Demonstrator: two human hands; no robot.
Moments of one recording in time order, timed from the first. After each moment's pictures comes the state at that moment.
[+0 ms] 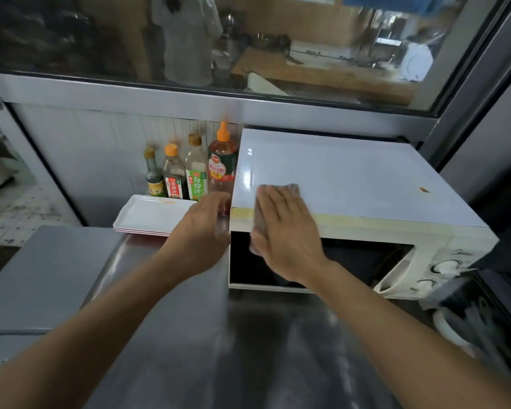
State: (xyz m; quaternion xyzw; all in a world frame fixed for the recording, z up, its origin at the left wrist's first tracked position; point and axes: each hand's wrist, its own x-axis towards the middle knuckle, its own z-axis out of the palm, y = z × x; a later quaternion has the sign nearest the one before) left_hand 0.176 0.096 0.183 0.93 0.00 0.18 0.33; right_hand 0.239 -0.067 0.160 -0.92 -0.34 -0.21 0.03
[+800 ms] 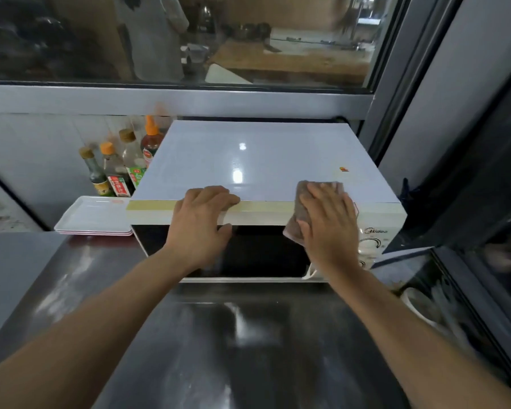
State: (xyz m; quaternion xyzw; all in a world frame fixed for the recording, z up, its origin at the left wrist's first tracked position) left_hand 0.220 -0.056 0.180 0.97 -0.02 0.15 0.18; right_hand 0.276 -0.271 0.144 -0.92 -0.22 -0.31 0.12
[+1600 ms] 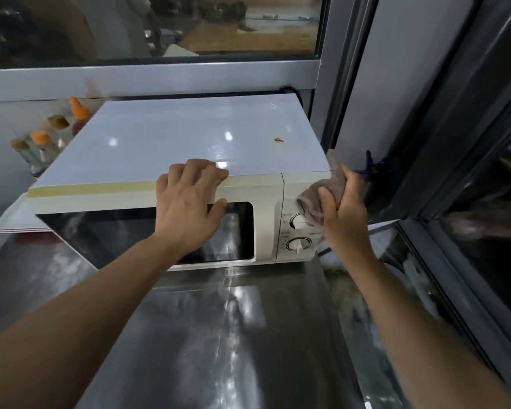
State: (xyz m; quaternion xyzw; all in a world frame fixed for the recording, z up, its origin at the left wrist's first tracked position) left_hand 0.257 -0.157 0.154 0.97 -0.02 0.22 0.10; right_hand 0.302 -0.397 0.114 -0.84 -0.10 -0.21 0.50
